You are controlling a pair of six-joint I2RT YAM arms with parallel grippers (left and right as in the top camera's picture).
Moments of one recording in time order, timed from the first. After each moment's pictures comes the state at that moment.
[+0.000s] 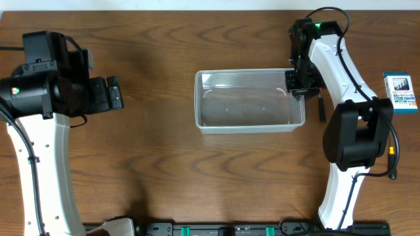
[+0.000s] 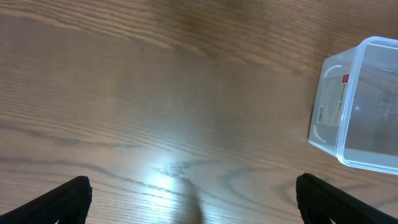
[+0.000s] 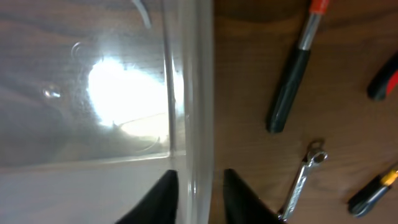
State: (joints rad) left arm 0.16 1.42 1.67 -1.41 0.07 -0.03; right arm 0.13 2.18 1.91 -1.46 0.13 0.14
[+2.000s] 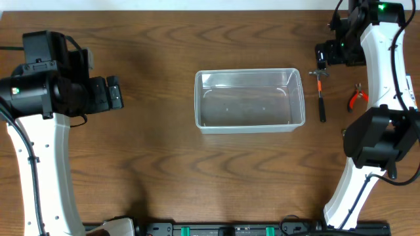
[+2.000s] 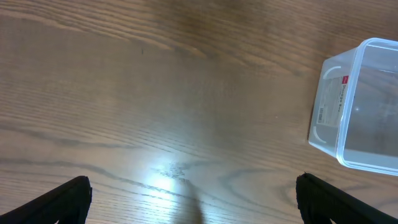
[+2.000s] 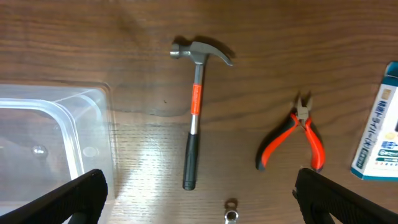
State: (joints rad) left arm 0.16 1.42 1.67 -1.41 0.07 -0.03; right arm -0.10 2.19 2.17 -1.39 0.04 -0.15
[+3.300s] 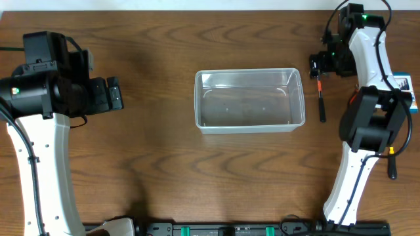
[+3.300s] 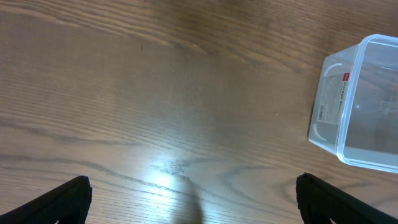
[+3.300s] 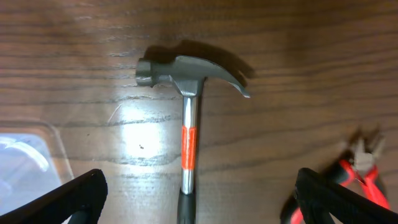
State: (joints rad) left arm 0.16 1.42 1.67 -1.42 0.07 -0.04; right arm -0.13 2.40 2.16 -1.29 0.02 -0.14
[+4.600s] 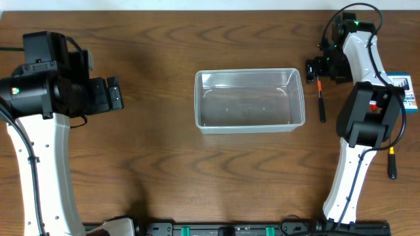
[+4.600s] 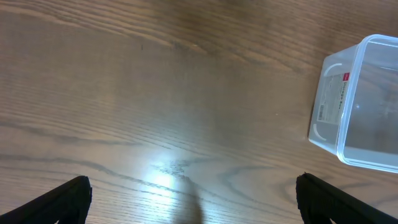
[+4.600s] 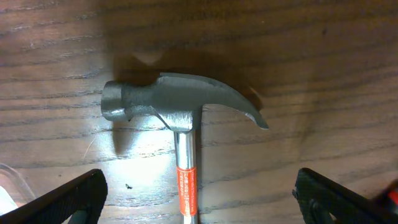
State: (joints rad) left arm 0.16 1.42 1.67 -1.42 0.07 -0.04; right arm -0.13 2.47 2.15 -1.25 0.02 -0.08
